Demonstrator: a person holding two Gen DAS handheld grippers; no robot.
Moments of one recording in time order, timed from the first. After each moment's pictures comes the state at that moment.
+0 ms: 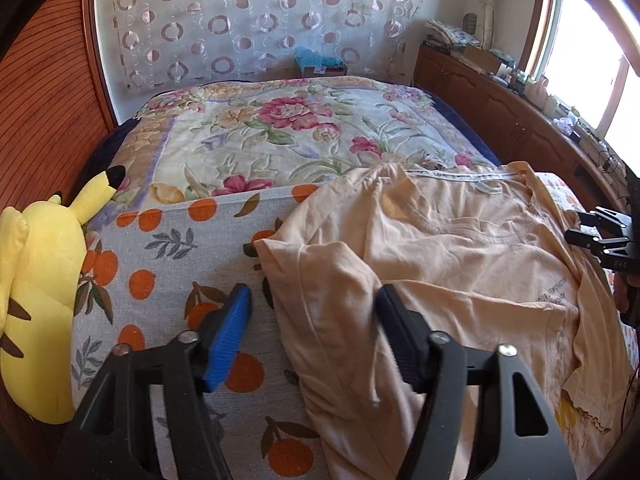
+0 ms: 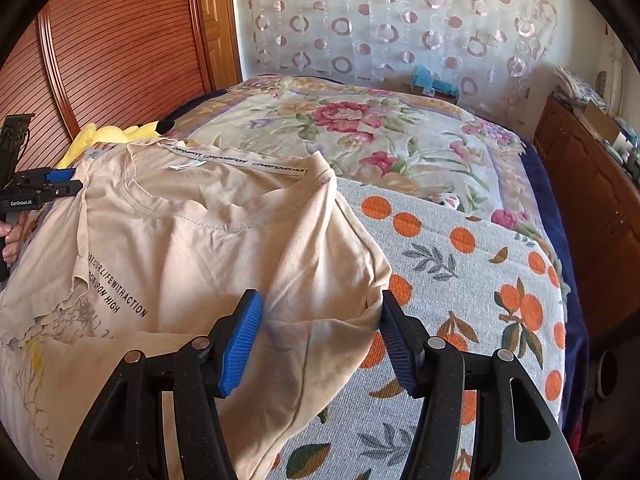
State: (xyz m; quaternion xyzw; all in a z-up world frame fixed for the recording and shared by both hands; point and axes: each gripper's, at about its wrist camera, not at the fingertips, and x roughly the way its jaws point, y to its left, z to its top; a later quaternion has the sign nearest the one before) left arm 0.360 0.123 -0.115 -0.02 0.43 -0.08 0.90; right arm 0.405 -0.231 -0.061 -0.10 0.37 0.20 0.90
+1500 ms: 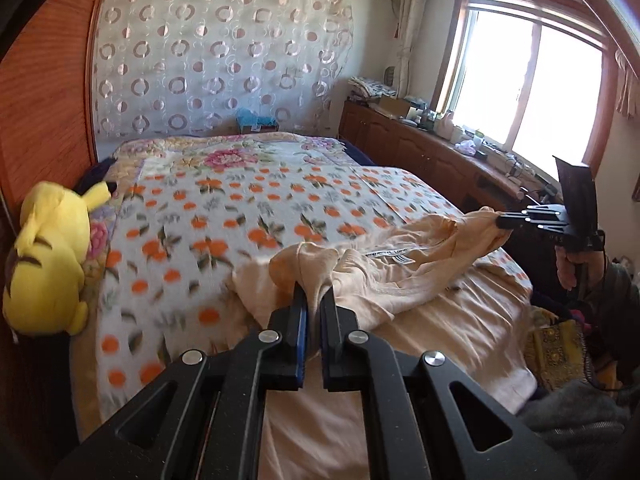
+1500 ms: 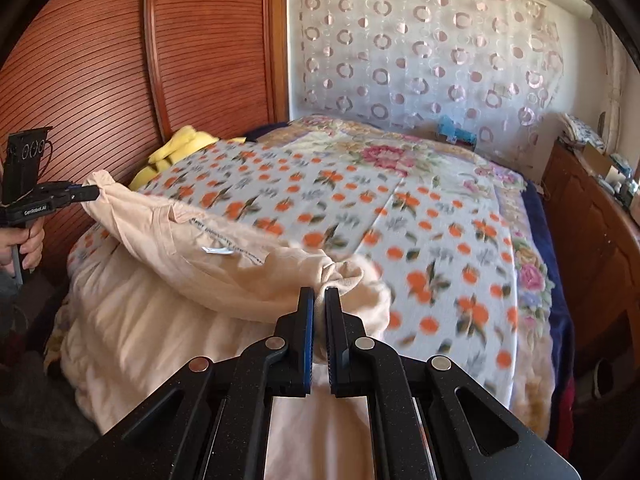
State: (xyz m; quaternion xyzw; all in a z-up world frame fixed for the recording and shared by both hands) left arm 0.055 0.092 -0.042 -0.05 0.32 -0.18 0.93; right arm 0.111 -0.302 -0.020 -0.12 0.30 0.27 0.91
